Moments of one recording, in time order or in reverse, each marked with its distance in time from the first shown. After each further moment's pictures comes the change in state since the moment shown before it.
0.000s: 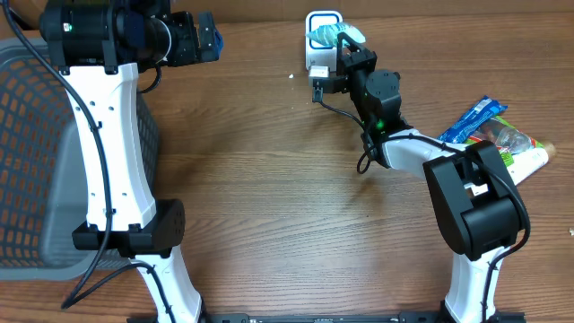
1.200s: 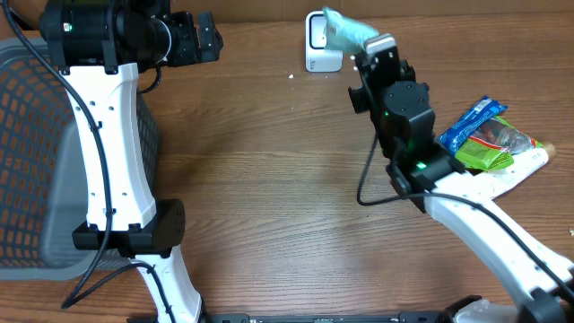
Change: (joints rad) left arm 0.000 0.000 0.000 0.000 0.000 0.000; right arm 0.113 -0.593 -0.148 -0.508 0.292 1.329
